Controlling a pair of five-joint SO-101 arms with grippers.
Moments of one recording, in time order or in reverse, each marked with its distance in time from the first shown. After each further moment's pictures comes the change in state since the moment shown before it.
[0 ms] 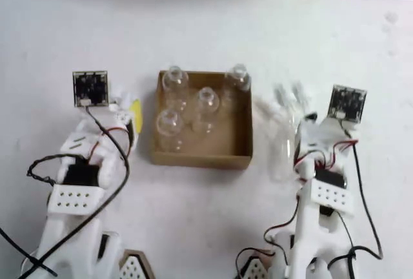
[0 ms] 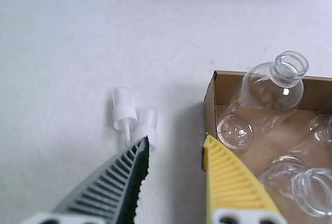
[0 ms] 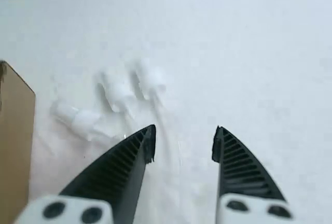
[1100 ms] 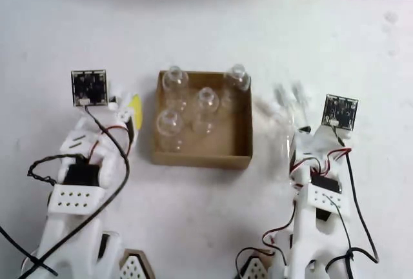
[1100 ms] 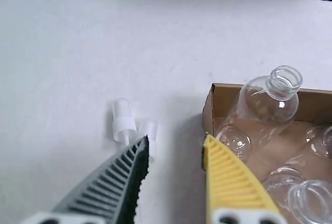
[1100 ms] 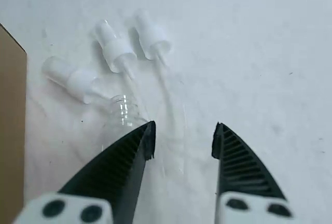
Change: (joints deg) left arm 0.0 0.0 0.0 -2.7 0.0; right arm -0.2 0.0 3.7 0.0 0.0
